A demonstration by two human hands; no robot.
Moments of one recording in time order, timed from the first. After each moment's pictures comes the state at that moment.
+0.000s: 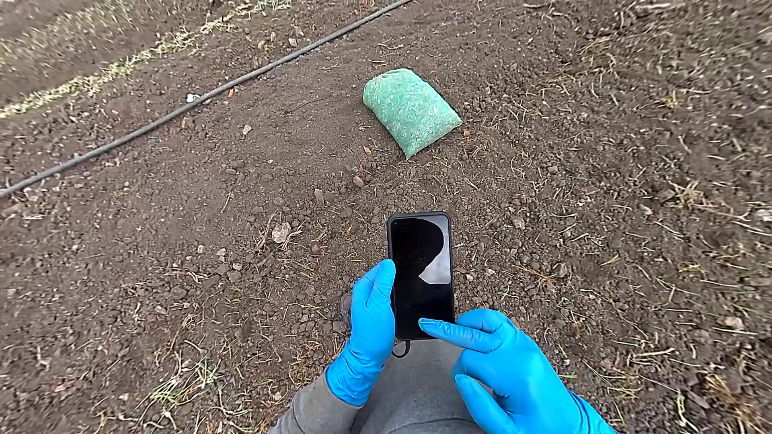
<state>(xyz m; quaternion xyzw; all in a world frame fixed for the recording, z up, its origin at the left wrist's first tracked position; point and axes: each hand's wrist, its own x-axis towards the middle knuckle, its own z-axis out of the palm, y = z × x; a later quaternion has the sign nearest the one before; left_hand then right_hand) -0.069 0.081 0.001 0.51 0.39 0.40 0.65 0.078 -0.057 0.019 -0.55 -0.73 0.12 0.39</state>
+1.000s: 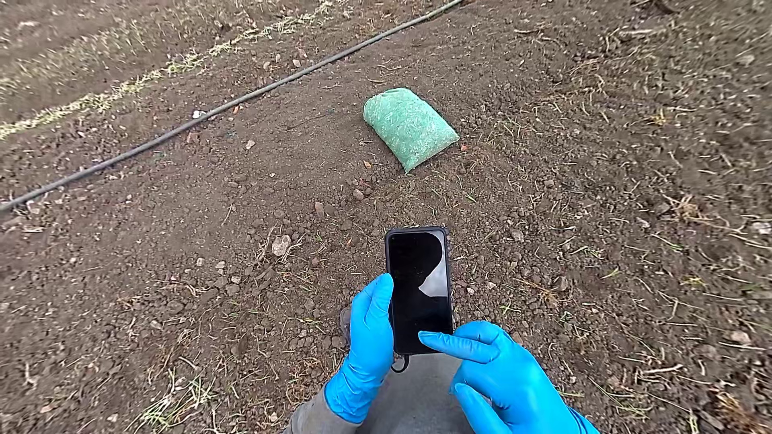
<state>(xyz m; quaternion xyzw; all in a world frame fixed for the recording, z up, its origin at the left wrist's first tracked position) -0.069 0.085 0.002 0.49 0.38 0.42 0.66 0.077 -0.052 0.023 -0.55 -0.72 0.14 0.40</state>
